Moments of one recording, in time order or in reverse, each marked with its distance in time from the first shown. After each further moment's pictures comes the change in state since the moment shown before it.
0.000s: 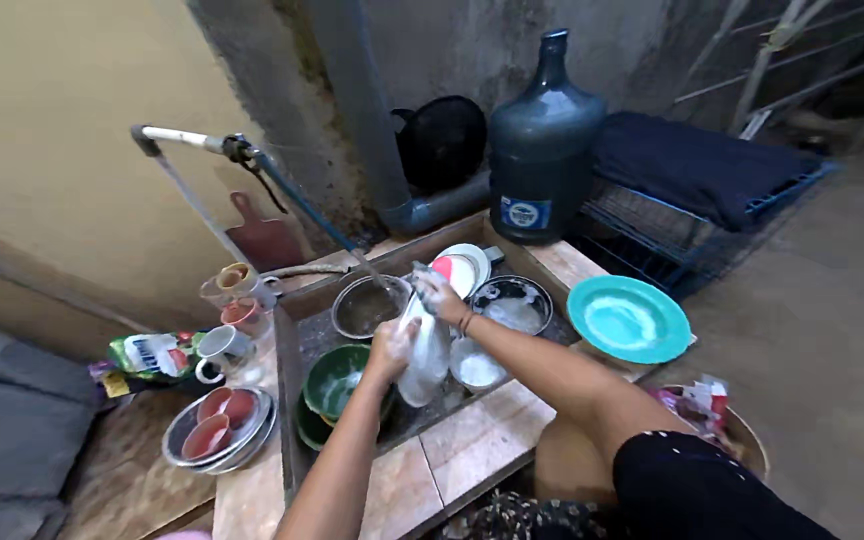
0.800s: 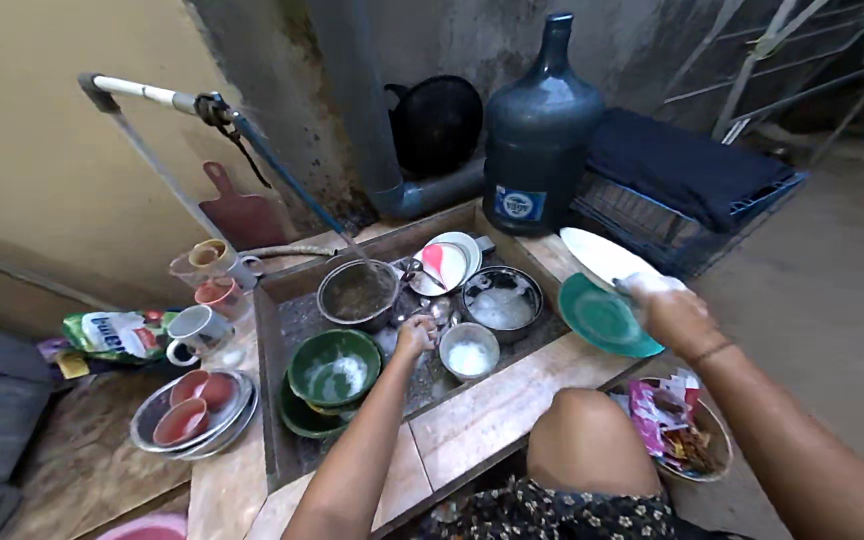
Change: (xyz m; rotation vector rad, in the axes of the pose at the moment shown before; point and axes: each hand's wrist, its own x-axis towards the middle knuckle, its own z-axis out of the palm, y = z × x) left_hand 0.055 -0.082 0.087 -0.400 -0.175 -0.389; right_hand -0.205 0.000 -0.254 -1.079 0.132 0.274
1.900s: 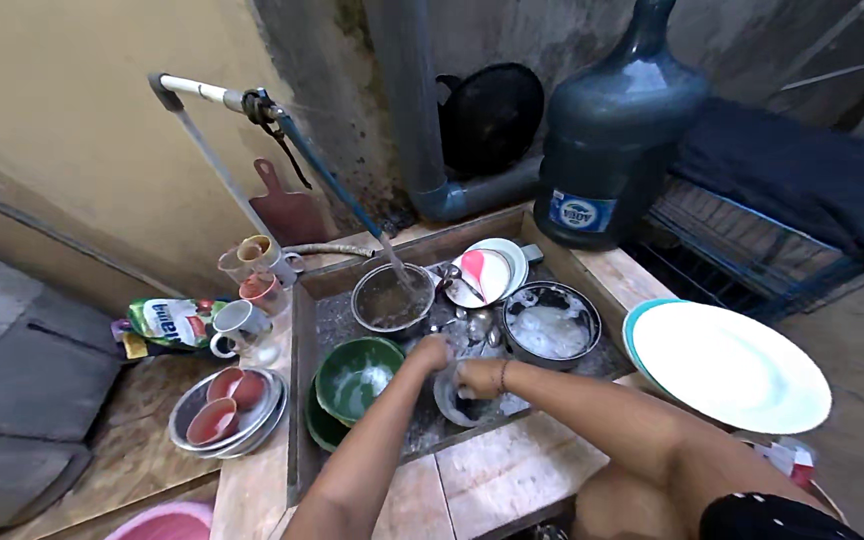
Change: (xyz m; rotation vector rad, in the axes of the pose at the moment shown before) left_hand 0.046 0.007 -0.042 1.023 -0.230 0.033; right_hand 0.101 -0.265 0.188 0.206 -0.910 -0.845
